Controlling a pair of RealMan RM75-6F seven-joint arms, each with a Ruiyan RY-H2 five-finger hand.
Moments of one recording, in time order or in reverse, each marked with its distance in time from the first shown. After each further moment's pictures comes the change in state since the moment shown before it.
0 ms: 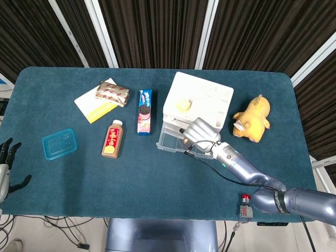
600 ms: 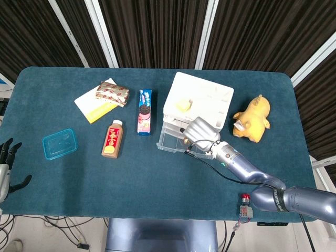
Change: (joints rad) left arm 0.000 0.001 0.000 -0.003 -0.002 -0.001 0.000; right arm 0.021 0.005 -0.007 0.008 0.029 -0.049 -0.018
